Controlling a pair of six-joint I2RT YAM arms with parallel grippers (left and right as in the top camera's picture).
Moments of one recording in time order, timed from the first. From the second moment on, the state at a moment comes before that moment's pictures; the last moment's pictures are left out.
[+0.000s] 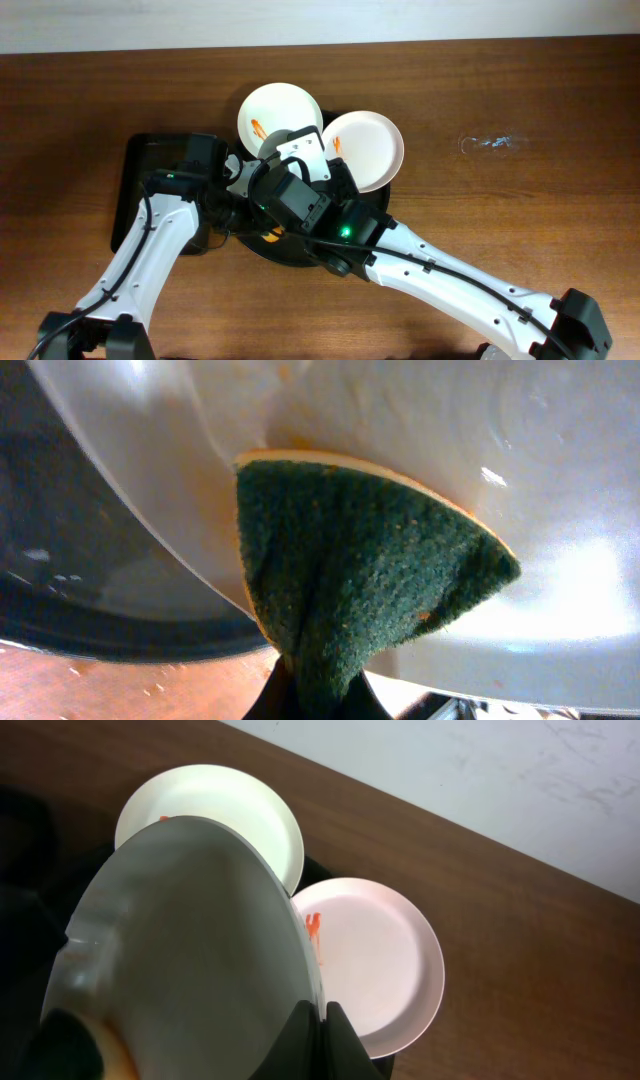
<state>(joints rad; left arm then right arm) -0.17 1.53 1.06 -0.89 0.56 -0.10 0.96 1.62 1.39 -0.63 0.77 0.31</state>
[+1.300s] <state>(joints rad) -0.16 1.68 1.06 -0.76 0.70 -0.07 0.96 1.62 1.39 -0.63 0.78 0.32</state>
